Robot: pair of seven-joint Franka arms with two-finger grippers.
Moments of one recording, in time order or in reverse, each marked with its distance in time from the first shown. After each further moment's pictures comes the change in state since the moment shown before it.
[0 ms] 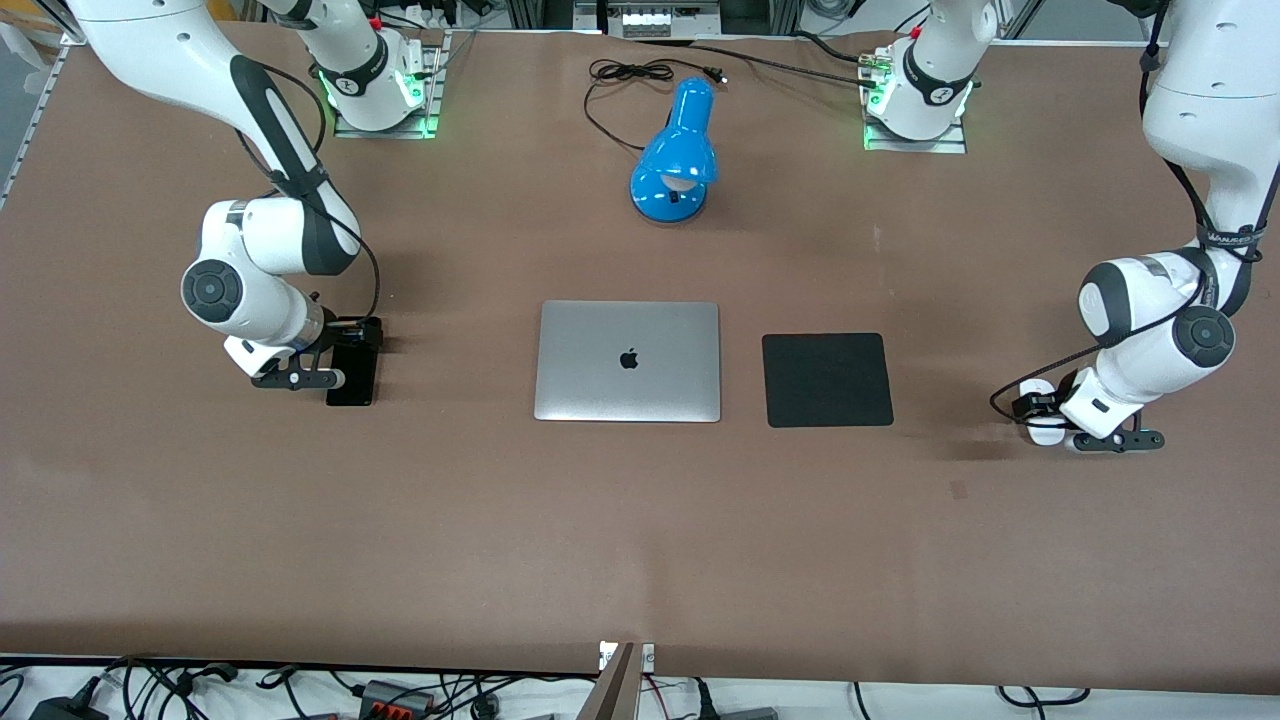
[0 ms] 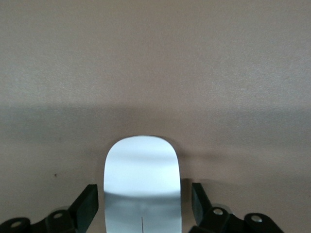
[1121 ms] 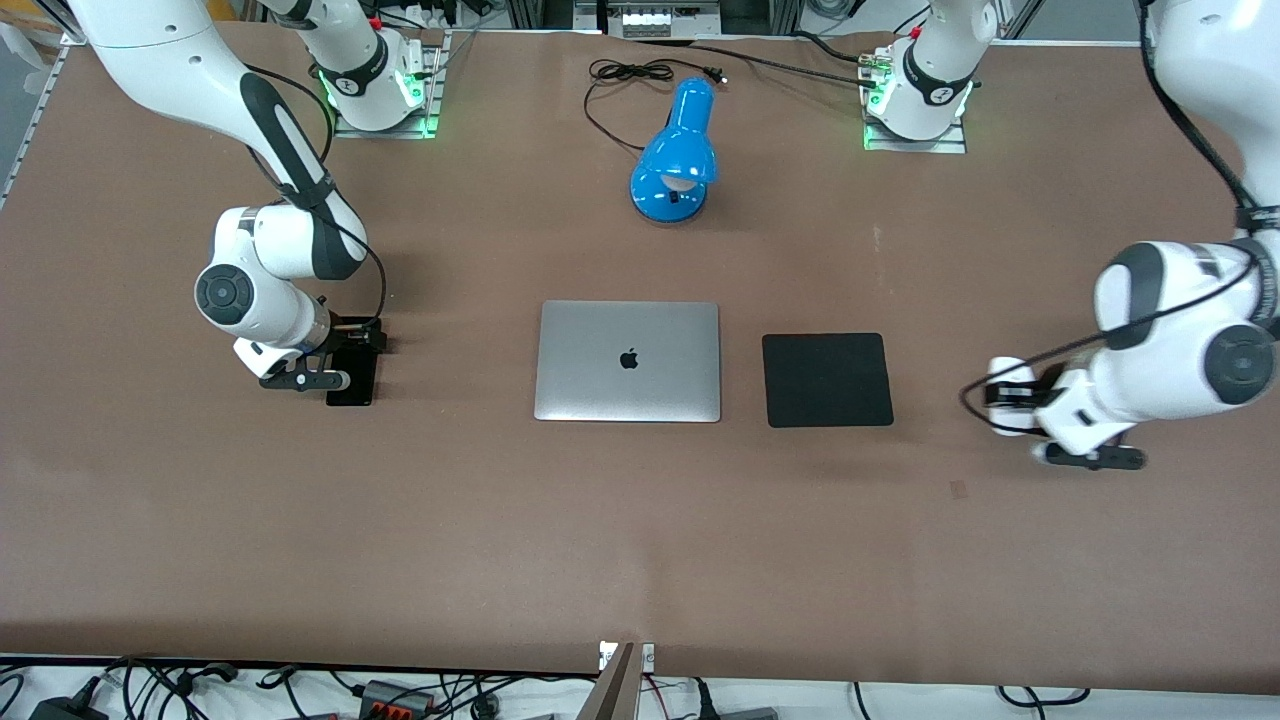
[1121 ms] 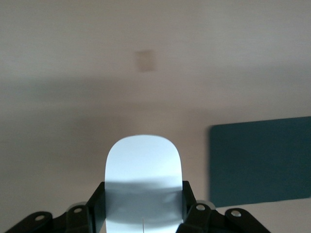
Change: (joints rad) left arm -0.009 -0.105 -0.287 0.279 0.000 -0.615 -0.180; right arm -0.004 0.041 0.000 -0.008 0.001 0.060 0.000
